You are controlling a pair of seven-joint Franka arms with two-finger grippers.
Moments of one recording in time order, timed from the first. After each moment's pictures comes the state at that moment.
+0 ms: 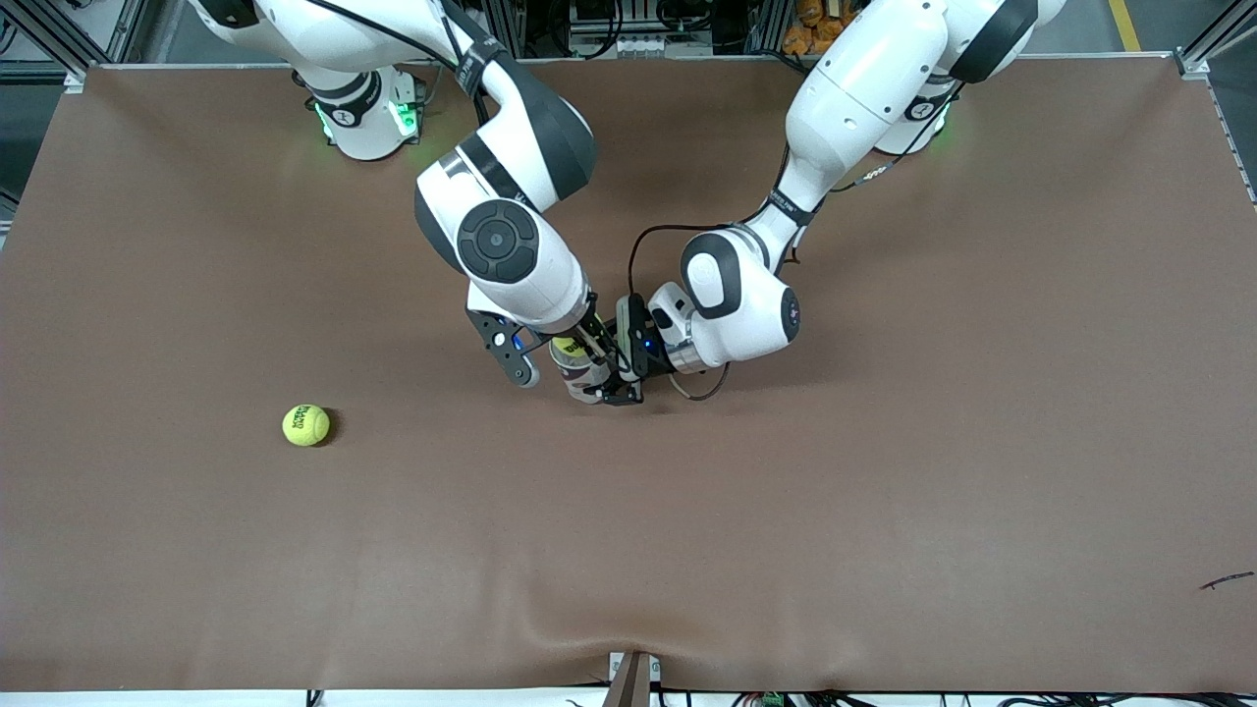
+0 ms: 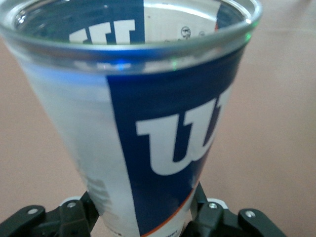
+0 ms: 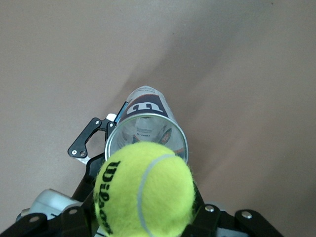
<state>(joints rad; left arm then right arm) -0.58 0.81 -0.20 -1.58 -1.40 2.61 2.02 0.60 0.60 0.05 -1.25 0.17 1.78 1.57</state>
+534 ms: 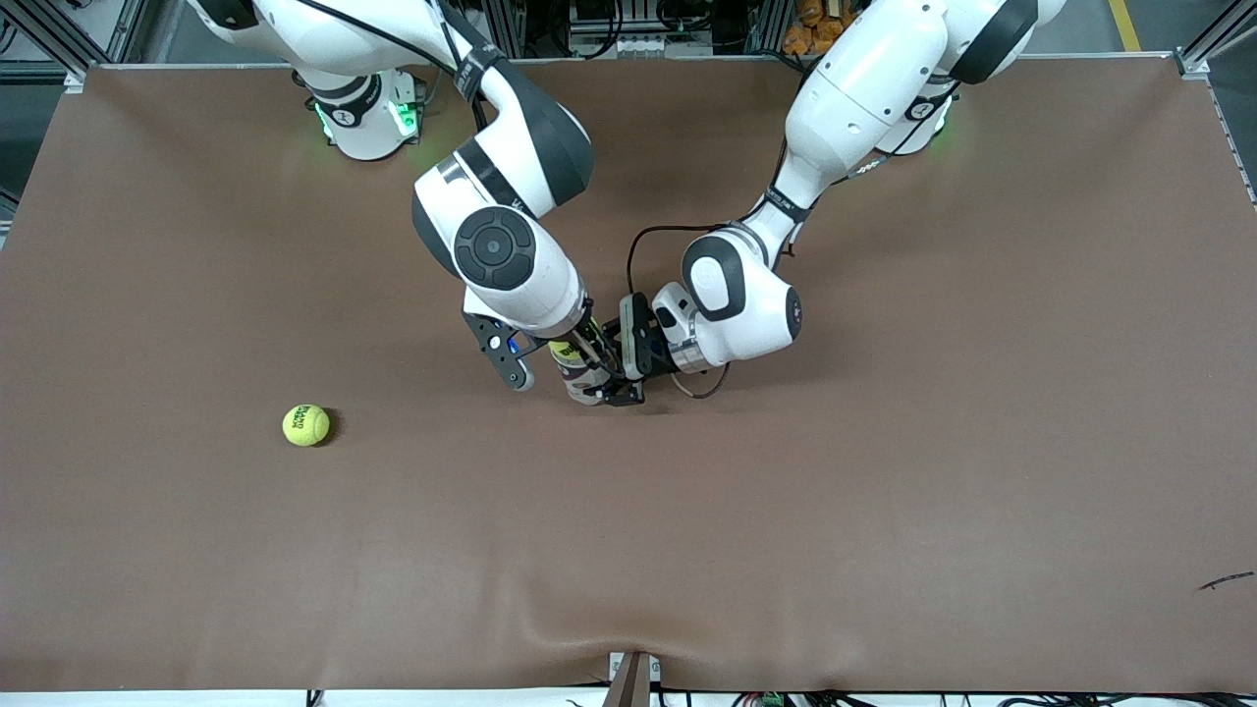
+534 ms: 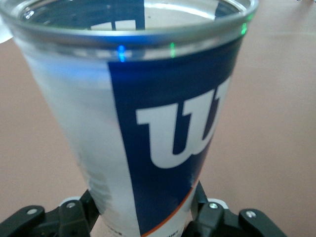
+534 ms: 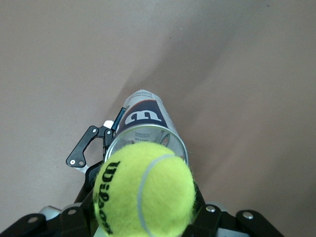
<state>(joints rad) -0.58 0.81 -0.20 -1.58 -1.50 2.61 2.13 0.60 0.61 0.04 -1.25 0.18 1.78 1.58</state>
